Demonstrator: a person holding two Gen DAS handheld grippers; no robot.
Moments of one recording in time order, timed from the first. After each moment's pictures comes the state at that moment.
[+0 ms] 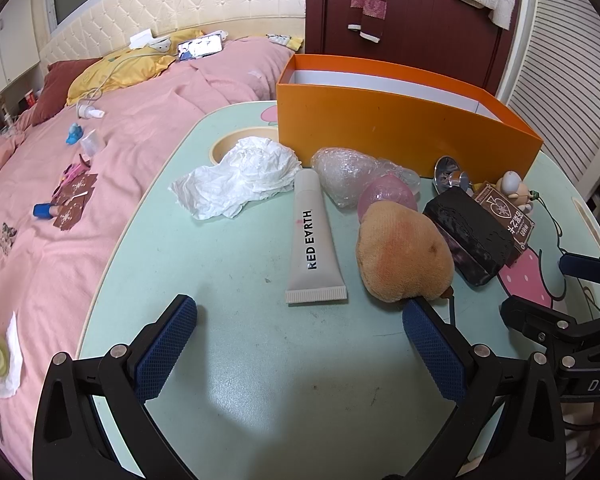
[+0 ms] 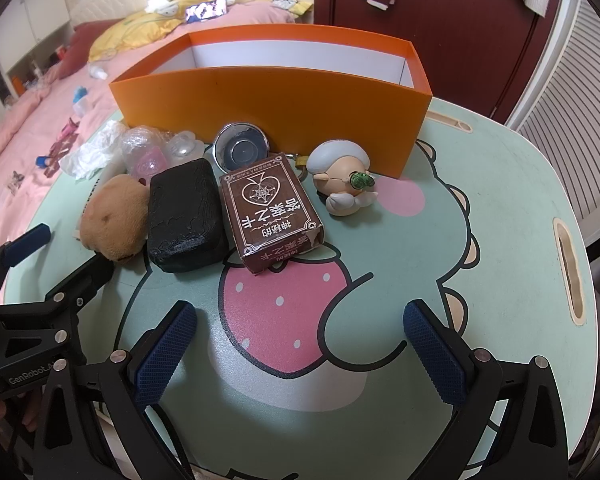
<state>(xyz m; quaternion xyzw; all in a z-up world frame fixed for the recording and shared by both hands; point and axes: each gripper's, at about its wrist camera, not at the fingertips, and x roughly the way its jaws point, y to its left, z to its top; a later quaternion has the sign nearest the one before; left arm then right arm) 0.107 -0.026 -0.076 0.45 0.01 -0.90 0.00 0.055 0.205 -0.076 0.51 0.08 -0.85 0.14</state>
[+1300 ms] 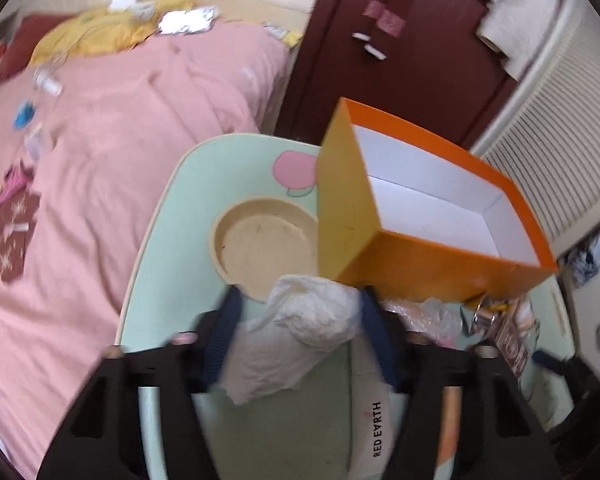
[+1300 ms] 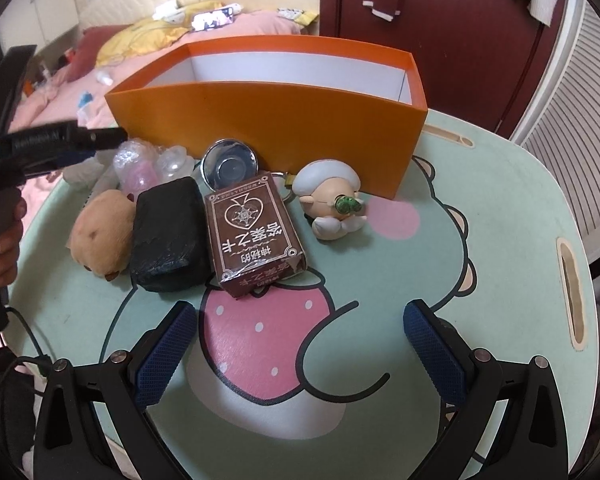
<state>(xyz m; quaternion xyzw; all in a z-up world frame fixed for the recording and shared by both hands) 0.001 -0.089 -0.067 0.46 0.12 -0.88 -0.08 0.044 0.214 -0.077 0.49 0.09 -0.85 0.15</state>
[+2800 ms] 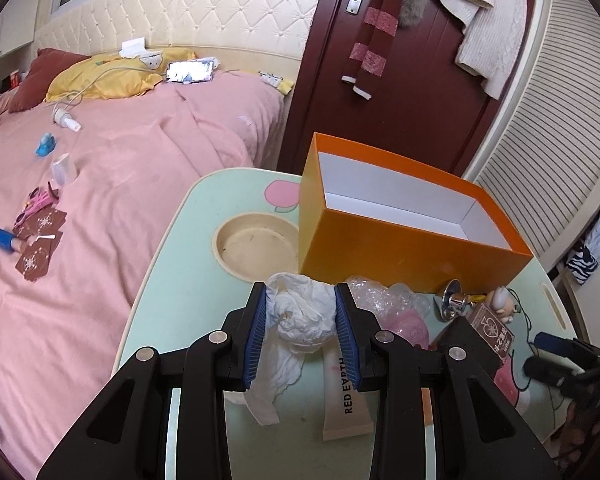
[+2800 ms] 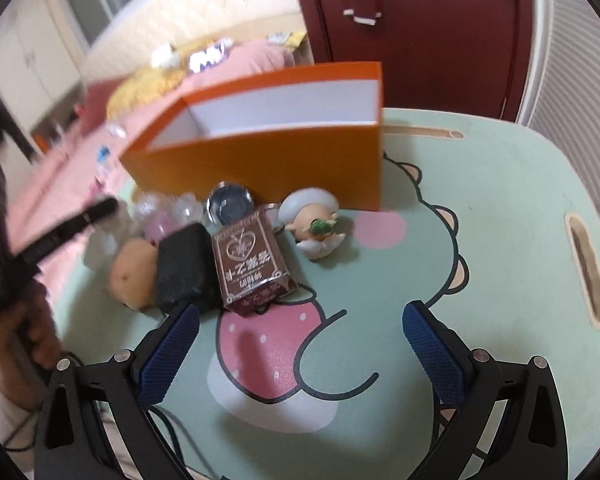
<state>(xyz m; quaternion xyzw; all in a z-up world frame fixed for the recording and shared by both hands) 0.051 -0.080 -0.050 0.38 0.10 -0.92 -0.06 0.041 0.260 -0.057 0.46 -0.06 -0.87 0.18</state>
